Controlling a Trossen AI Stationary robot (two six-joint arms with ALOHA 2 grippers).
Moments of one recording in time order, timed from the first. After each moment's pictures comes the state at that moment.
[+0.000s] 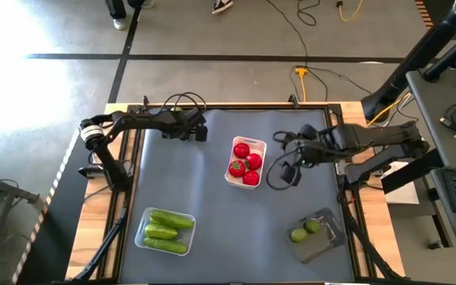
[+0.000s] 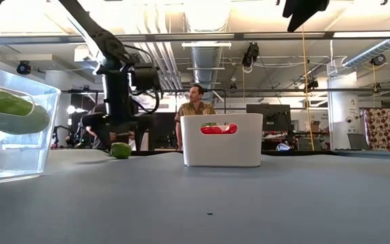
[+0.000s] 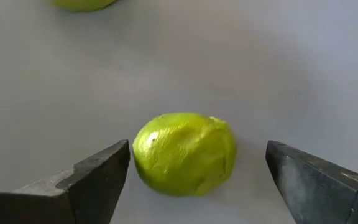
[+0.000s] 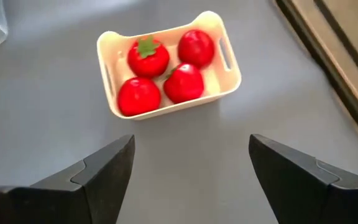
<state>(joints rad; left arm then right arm) 0.56 1.72 0.97 -0.56 -0.32 -0.89 0.15 1.37 1.52 -1.28 0.34 0.56</state>
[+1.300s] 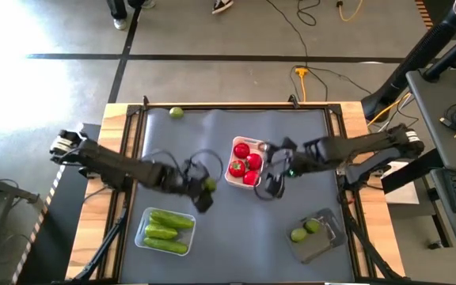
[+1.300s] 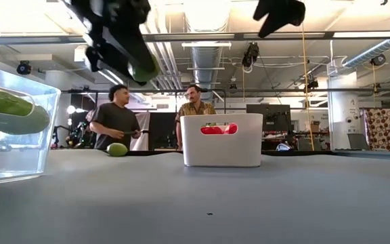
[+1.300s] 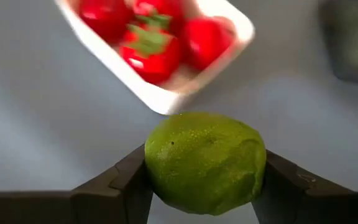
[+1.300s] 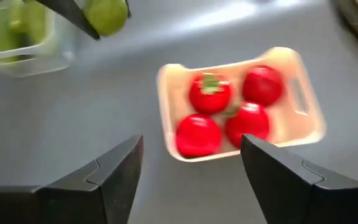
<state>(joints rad) -0.26 1.42 0.98 -0.46 -0.37 -0.73 0.16 1.41 1.38 -0.92 0.27 0.47</state>
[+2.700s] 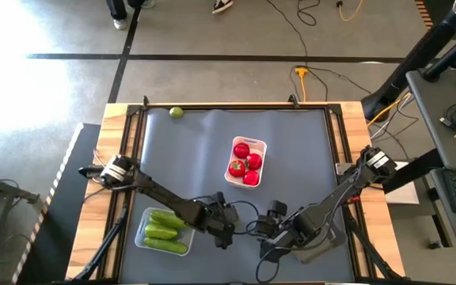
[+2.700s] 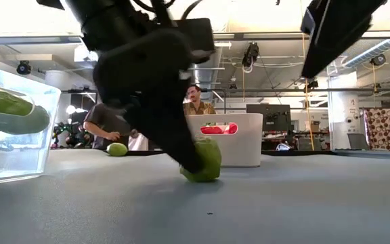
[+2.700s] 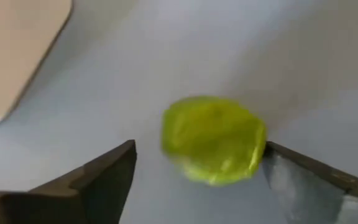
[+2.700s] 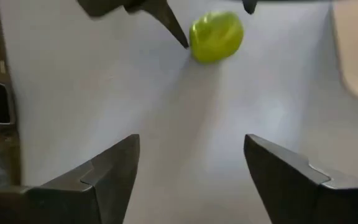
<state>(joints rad) -0.44 2.04 1.32 -0.38 -0.39 -0.55 0.61 1.82 1.39 -0.74 0.32 0.84</state>
